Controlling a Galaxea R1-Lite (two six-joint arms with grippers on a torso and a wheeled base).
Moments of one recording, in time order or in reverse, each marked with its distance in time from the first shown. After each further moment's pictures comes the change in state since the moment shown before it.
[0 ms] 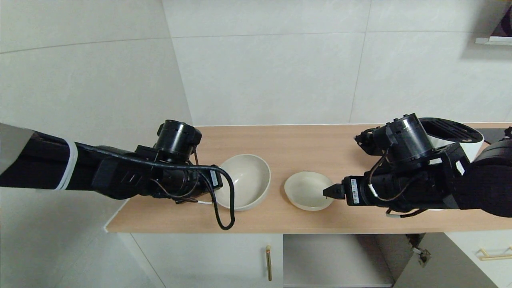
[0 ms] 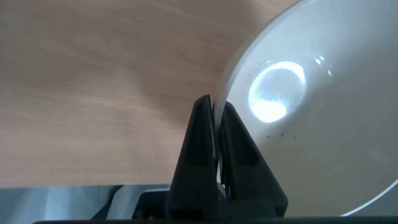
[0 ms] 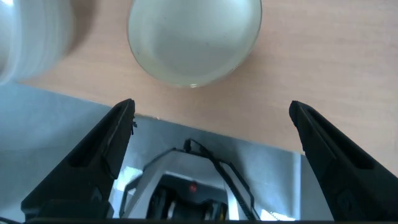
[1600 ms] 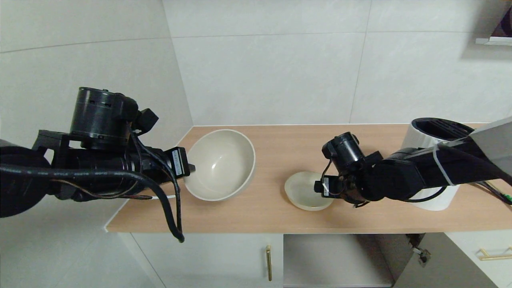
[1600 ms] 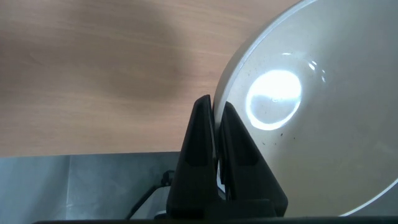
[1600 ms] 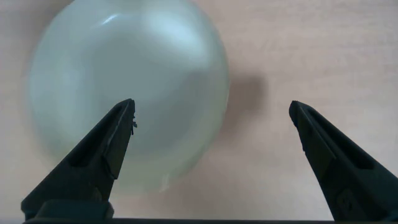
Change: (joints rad) left arm 0.024 -0.307 0.103 0.011 -0.009 0.127; right arm -0.020 0.346 -0.245 0.006 -0.261 0.110
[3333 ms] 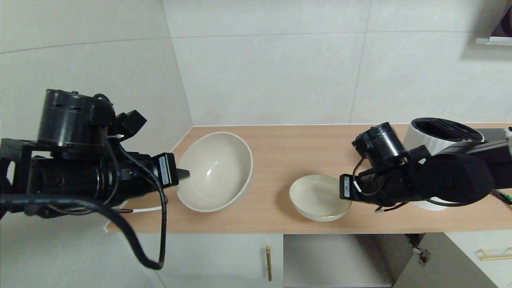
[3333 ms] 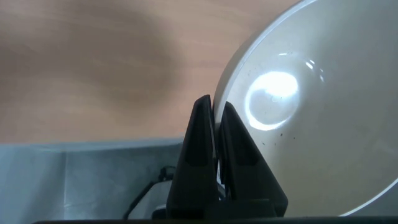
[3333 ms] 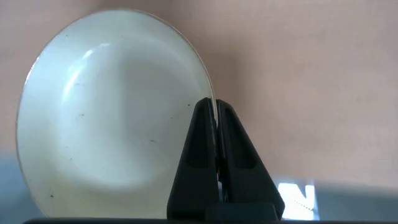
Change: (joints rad) left arm -0.008 -0.108 0.077 0.010 -0.056 0.016; right arm -0.045 -0.222 0.181 0.005 0.243 0.014
